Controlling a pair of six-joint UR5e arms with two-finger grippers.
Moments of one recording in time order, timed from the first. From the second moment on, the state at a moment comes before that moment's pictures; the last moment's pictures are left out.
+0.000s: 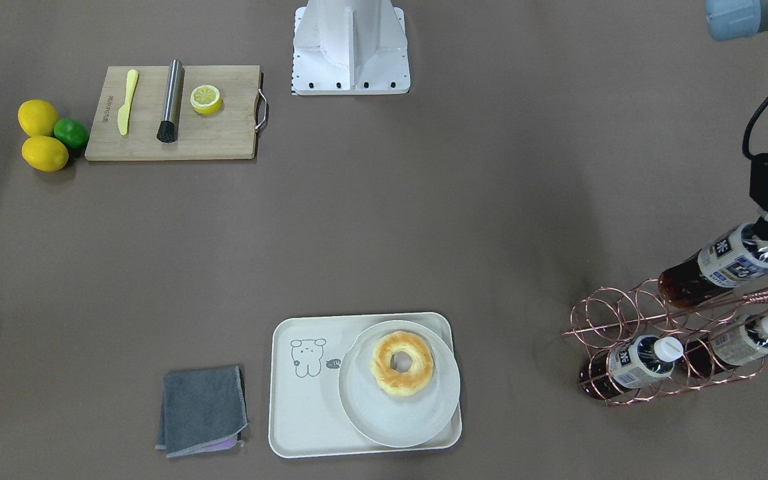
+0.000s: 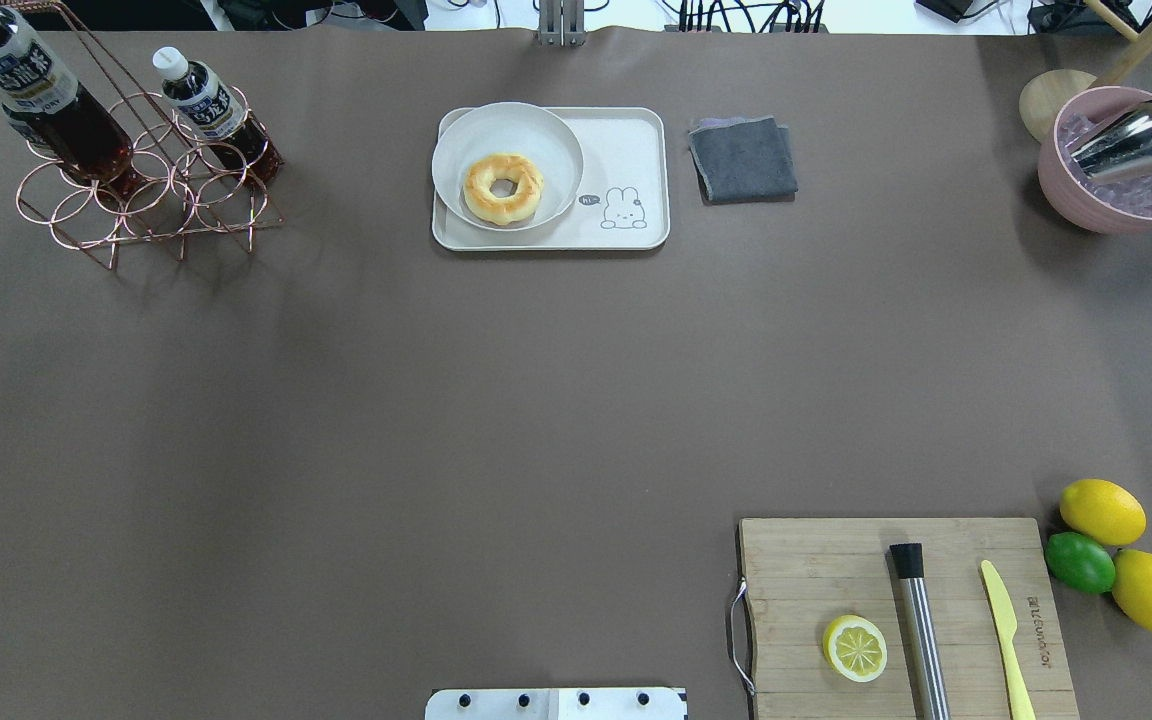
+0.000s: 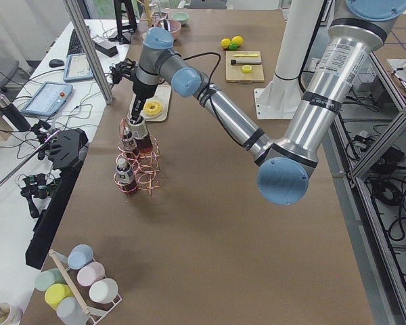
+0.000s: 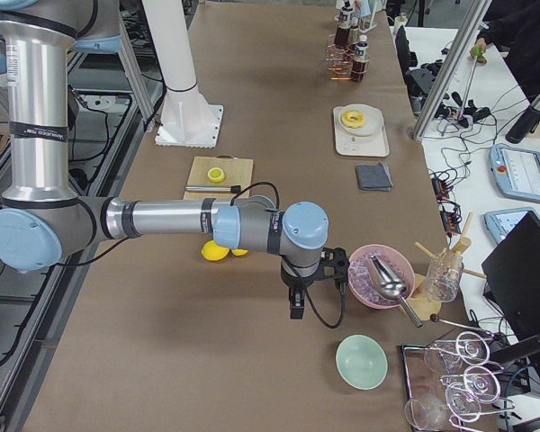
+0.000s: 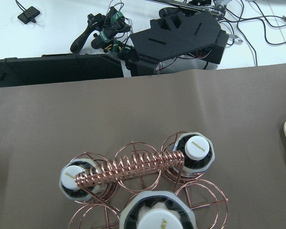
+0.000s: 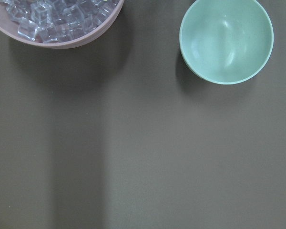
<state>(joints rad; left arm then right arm) -1.29 -1.96 -1.93 -1.56 -2.08 -0.60 1.64 -1.63 1.71 -1.70 2.32 -0.10</state>
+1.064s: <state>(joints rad) -0.88 -2.10 -2.22 -1.27 -1.84 -1.04 1.64 -1.63 1.69 -1.70 2.32 -0.10</state>
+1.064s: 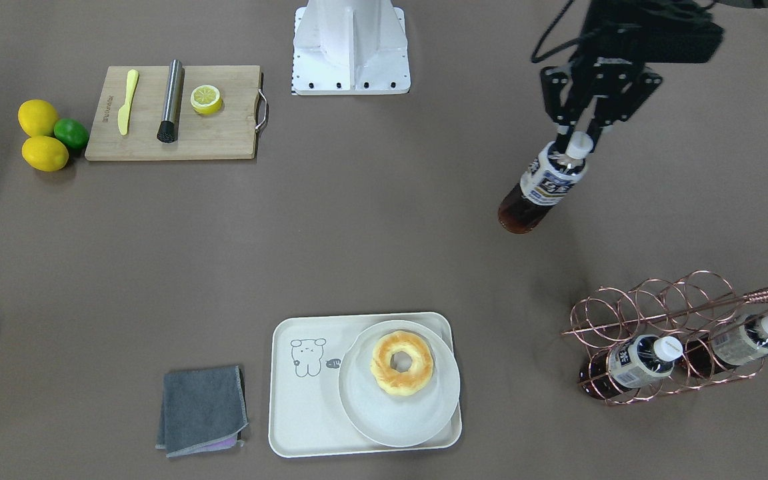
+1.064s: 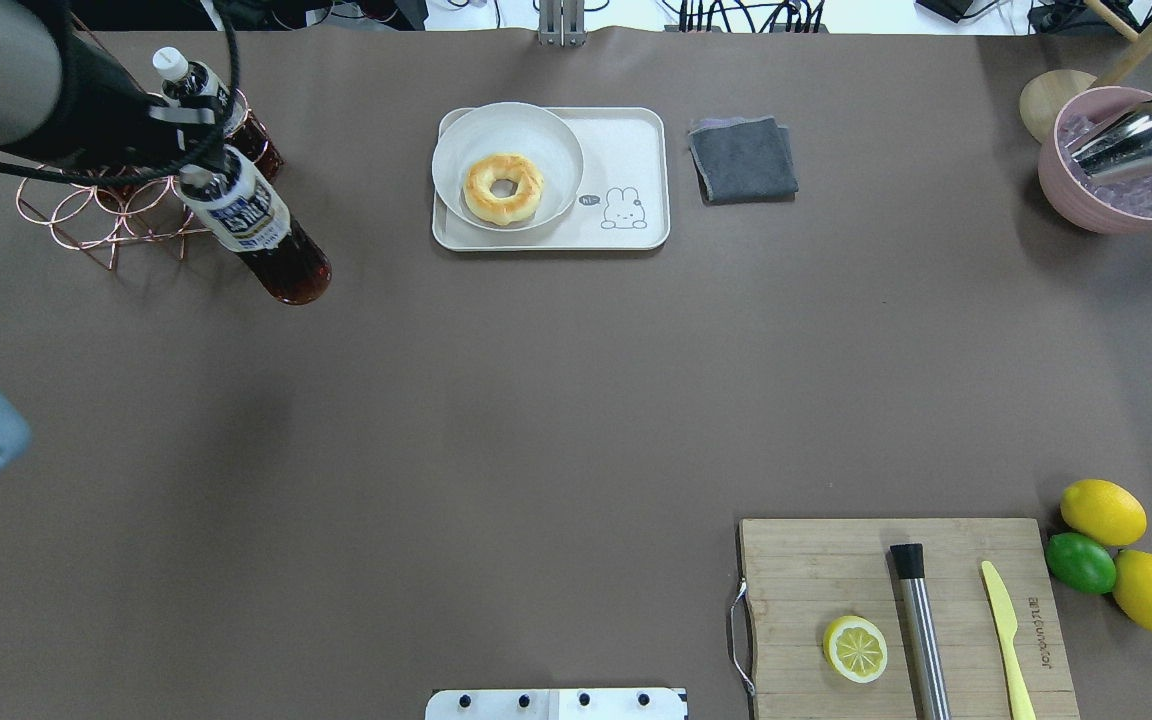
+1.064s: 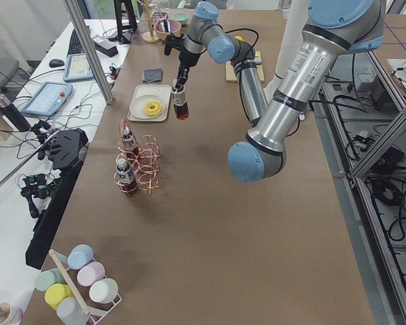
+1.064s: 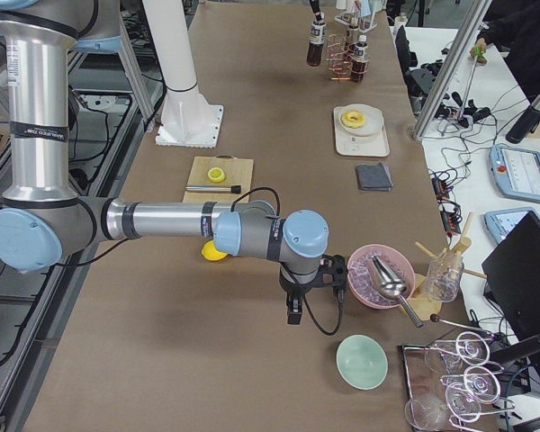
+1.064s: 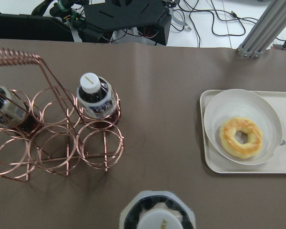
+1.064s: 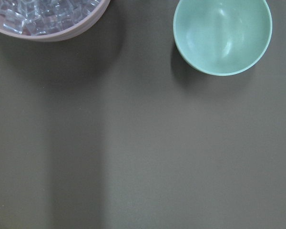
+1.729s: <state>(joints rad) -0.52 -2.44 -2.03 -1.08 -1.53 -1.35 1.64 -1.62 1.68 -1.70 2.32 -0.10</state>
